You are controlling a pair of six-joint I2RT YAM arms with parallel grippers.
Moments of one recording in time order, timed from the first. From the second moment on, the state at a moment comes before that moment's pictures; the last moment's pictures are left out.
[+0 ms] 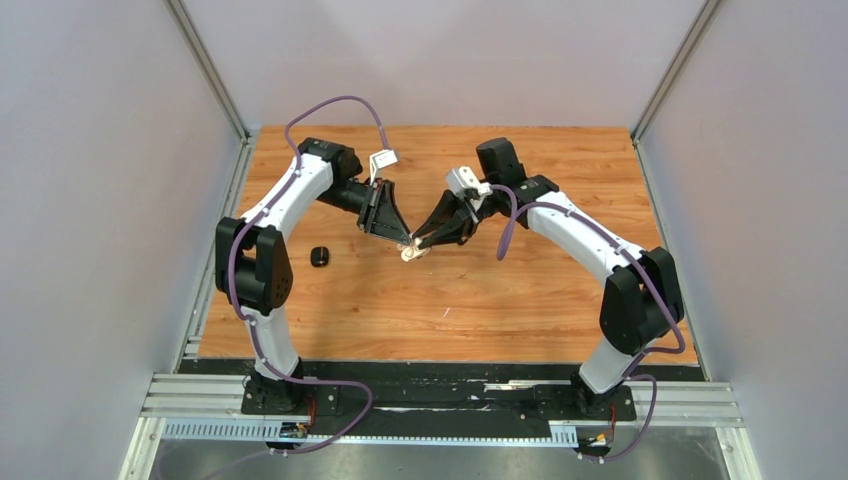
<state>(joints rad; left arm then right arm) -0.30 1.89 1.68 -1.56 1.44 0.91 0.53 1.68 1.40 -0.38 -1.52 -0.86</state>
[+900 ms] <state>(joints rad) -0.31 1.86 1.64 -1.56 1.44 0.89 0.55 1.68 1.40 -0.42 -1.52 -0.92</state>
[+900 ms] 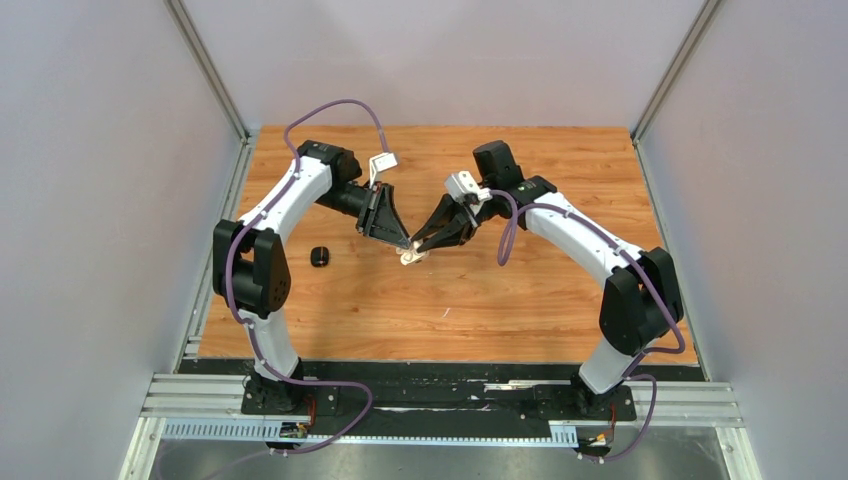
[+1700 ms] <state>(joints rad) -0.31 1.86 1.61 -1.55 1.39 0.81 0.60 1.77 1.58 -1.09 -1.40 -1.69</state>
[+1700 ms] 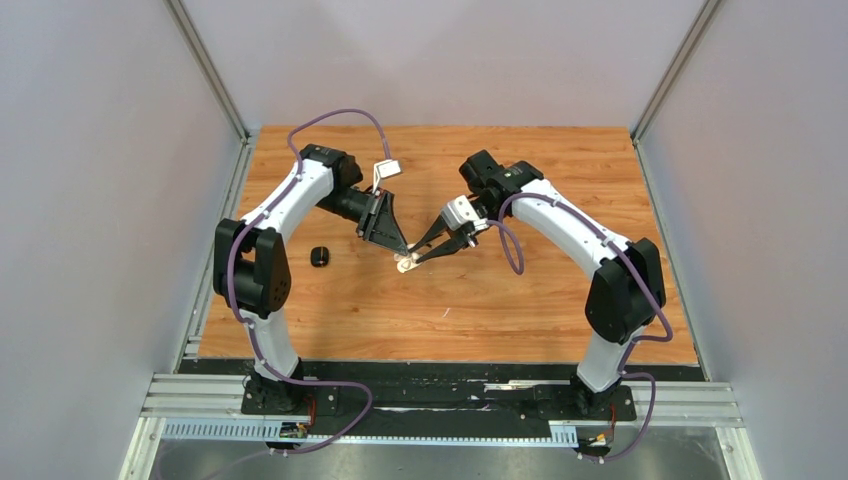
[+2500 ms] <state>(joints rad) -0.30 1.86 1.60 -1.54 1.40 0.79 0.60 1.81 1.62 -1.20 -1.35 -1.71</state>
